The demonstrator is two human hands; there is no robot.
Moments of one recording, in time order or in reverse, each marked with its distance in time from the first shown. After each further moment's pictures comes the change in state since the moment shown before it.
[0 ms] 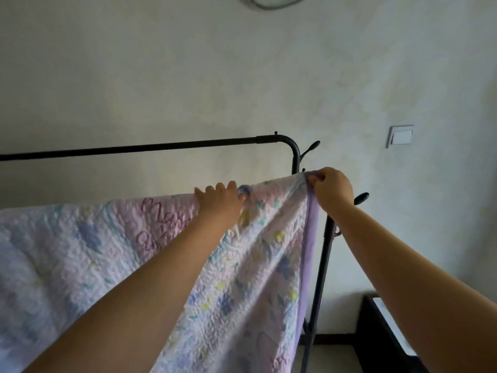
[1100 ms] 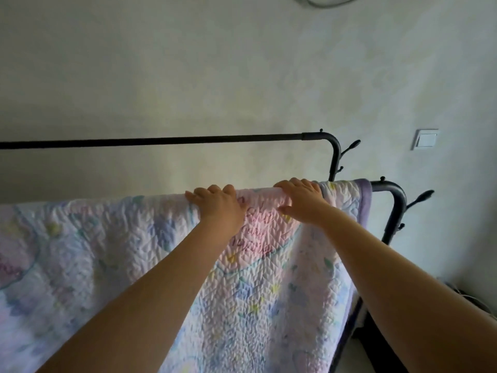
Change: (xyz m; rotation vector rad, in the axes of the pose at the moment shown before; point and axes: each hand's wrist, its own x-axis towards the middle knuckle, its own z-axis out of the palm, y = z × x) left_hand -0.016 -0.163 0.022 0.037 -0.042 -0.076; right_hand -0.066 -0.111 0.156 -0.623 -0.331 -0.450
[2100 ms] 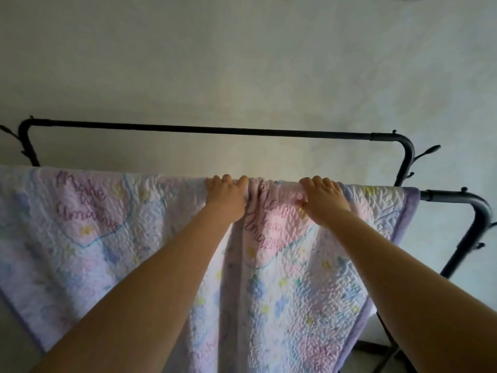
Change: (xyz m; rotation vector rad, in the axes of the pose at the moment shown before) left_hand -0.022 -0.134 0.010 0.018 0.053 0.021; right_hand 0.002 -0.106 0.020 -0.091 0.094 -0.089
